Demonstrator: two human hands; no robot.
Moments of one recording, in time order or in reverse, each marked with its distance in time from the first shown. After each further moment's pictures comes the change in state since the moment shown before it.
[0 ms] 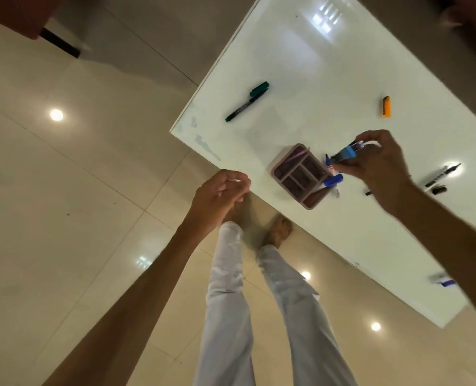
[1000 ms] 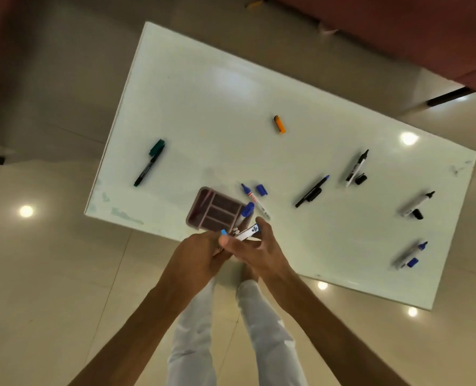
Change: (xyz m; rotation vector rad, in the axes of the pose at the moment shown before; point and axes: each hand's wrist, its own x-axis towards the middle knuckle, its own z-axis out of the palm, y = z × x) left_hand 0.018 0.050 0.130 0.994 -0.302 0.188; right_hand -0.071 0.077 0.012 0.155 -0.072 0.095
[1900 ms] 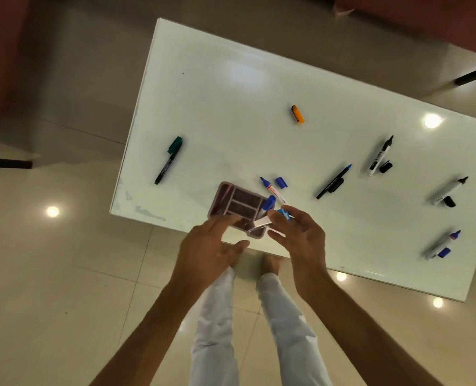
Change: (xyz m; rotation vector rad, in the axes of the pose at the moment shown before) left_hand -0.002 -0.040 -0.004 0.061 0.168 0.114; right_hand 0.008 0.009 -0.002 0.275 0.430 0.074
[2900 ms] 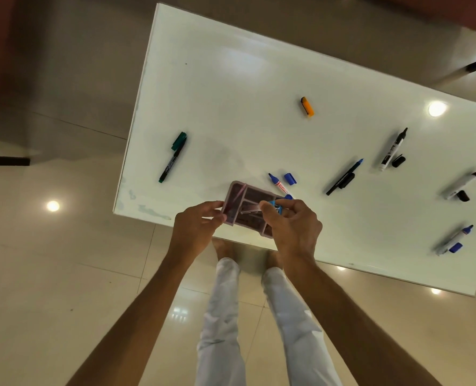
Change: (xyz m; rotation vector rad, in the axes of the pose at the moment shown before) left_hand 0.045 -0.055 -0.008 -0.296 0.003 -0.316; right_hand 0.023 0.001 0.051 -0.404 0.221 -0.104
